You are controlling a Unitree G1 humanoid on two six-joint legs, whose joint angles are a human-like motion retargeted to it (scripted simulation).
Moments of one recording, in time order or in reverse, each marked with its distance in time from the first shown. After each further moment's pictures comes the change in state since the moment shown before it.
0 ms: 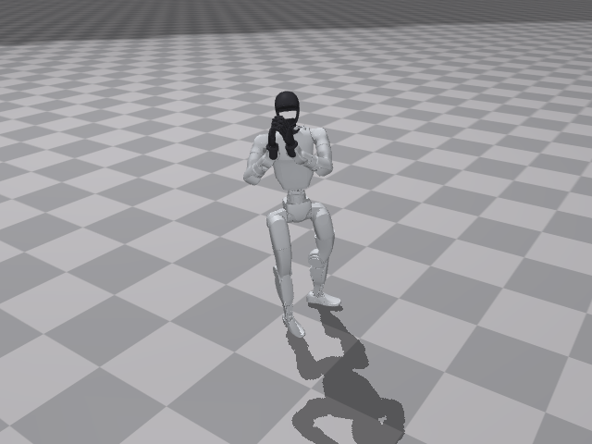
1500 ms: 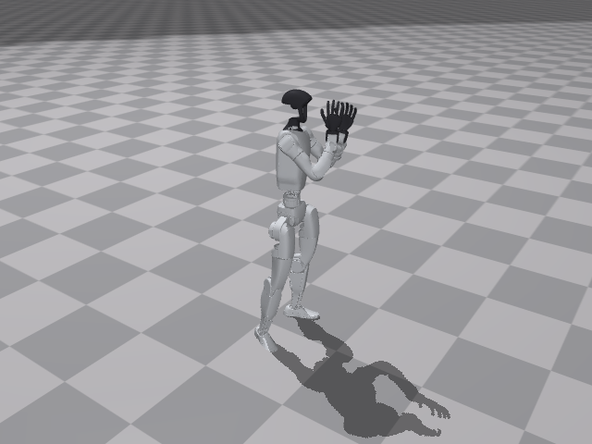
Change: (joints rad) left arm 0.368 0.095 0.218 -0.305 0.173 -0.013 0.064; right arm 0.063 0.240 0.072 -0.089 -0.235 -0.053 -0.147; waist 0.538 -0.225 -0.040; left_leg -0.194 -0.203 -0.686 -0.055 -0.026 -0.047; right_leg 0.086 -0.331 -0.615 0.185 -0.173 -0.029
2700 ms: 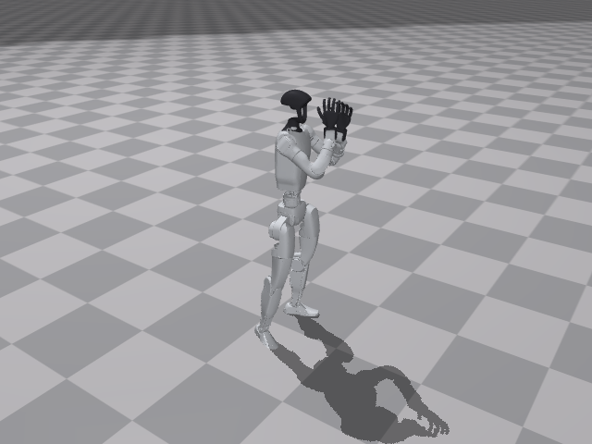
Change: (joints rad) left arm -0.096 0.030 -0.072 0.000 -0.035 0.025 -0.070; right arm -0.135 -0.083 0.031 0.007 0.033 0.016 0.161; waist -0.056 0.046 -0.002; left_leg 0.015 0.020 0.013 0.004 -0.009 0.001; right_leg 0.009 0.018 0.007 0.002 -0.007 -0.002
